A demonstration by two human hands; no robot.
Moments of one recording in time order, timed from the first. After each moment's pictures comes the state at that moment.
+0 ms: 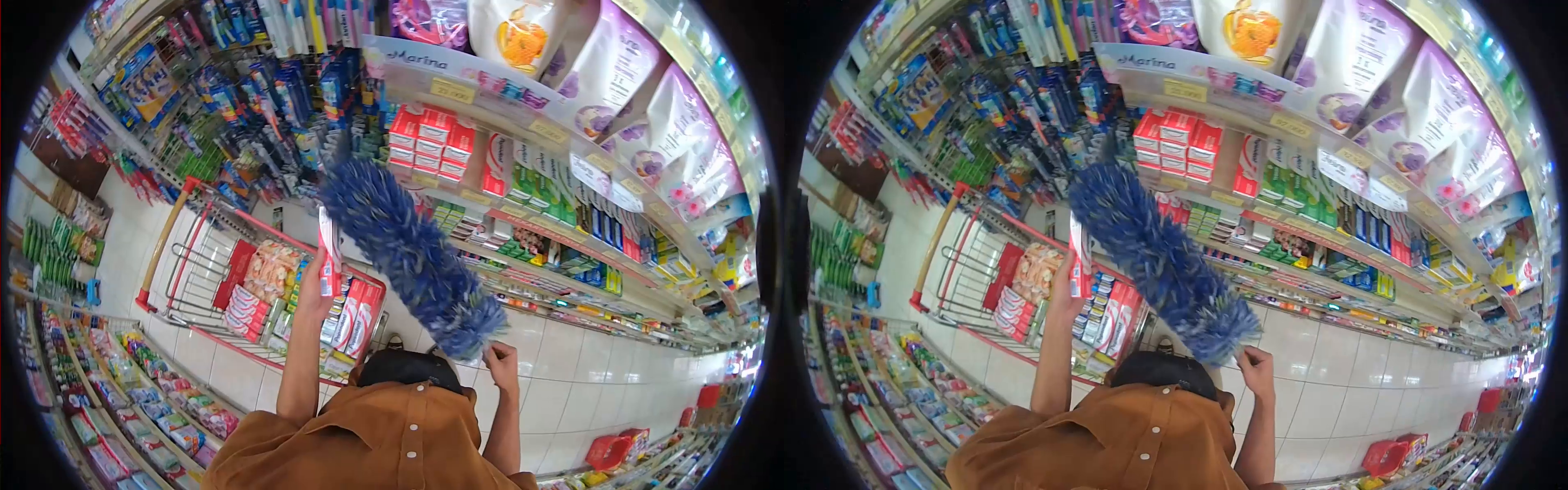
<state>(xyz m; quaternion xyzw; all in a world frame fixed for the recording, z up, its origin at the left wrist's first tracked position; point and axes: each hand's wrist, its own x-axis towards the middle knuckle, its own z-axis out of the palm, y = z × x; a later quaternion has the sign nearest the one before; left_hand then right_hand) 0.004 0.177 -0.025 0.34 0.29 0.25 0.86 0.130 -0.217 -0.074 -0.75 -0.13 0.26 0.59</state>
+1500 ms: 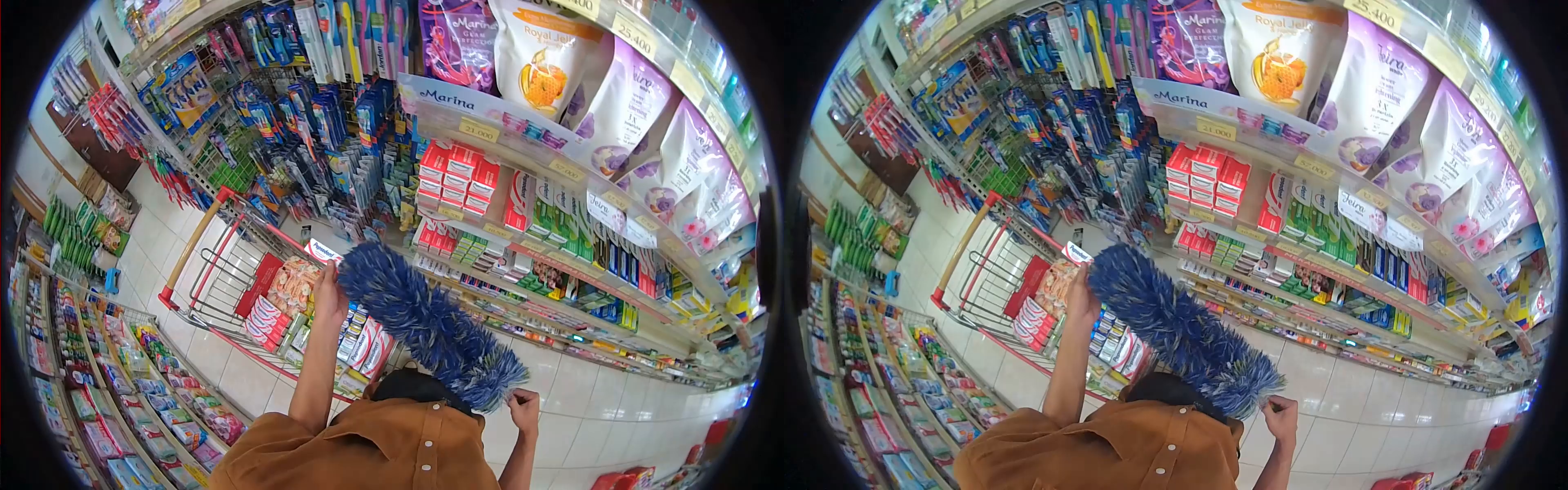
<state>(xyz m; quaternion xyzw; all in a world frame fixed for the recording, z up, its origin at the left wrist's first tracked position) 0.014 0.198 -0.035 0.25 0.34 0.40 0.81 0.128 -0.270 -0.076 -0.82 -0.17 0.20 0.51</state>
